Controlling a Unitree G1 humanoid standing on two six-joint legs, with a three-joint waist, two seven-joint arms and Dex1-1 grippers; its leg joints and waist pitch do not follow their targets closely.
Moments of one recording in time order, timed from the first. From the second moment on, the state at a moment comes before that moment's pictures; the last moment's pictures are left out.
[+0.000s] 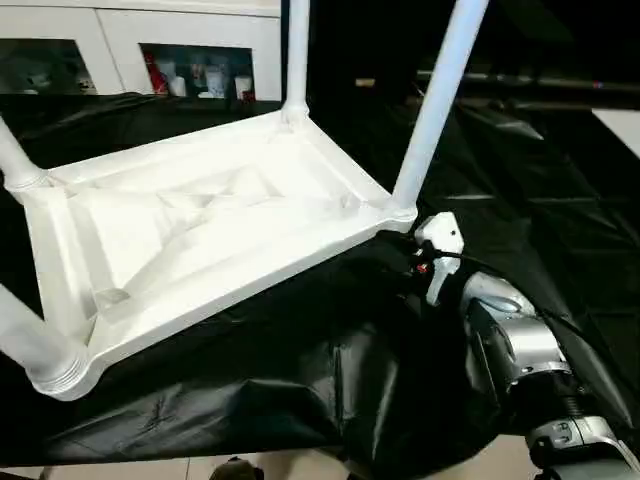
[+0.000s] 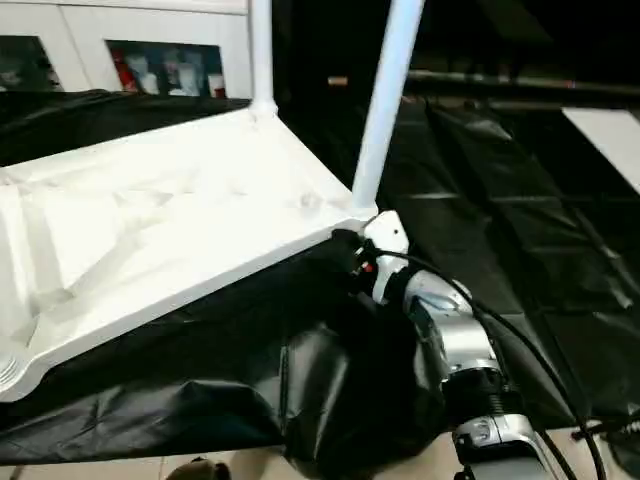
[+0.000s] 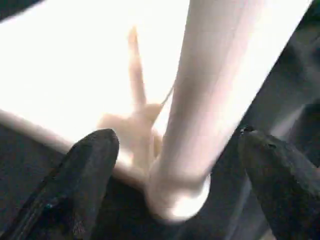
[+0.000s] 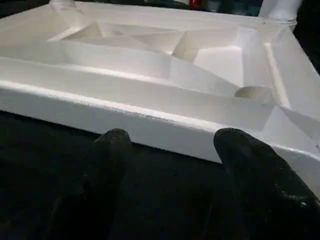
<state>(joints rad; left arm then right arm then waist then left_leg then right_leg) 0.41 0.96 0.84 -0.03 -0.65 0.46 -1.30 -0.46 -0.25 0.08 0.51 0.19 0.02 0.79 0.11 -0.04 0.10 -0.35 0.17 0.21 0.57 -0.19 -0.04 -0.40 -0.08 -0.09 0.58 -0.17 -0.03</state>
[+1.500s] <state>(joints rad) -0.41 0.26 -0.24 -0.11 -0.52 0.45 -1.02 -0.59 -0.11 0.09 0.83 0.06 -0.05 0.59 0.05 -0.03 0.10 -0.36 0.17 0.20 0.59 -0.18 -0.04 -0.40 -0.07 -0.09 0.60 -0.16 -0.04</state>
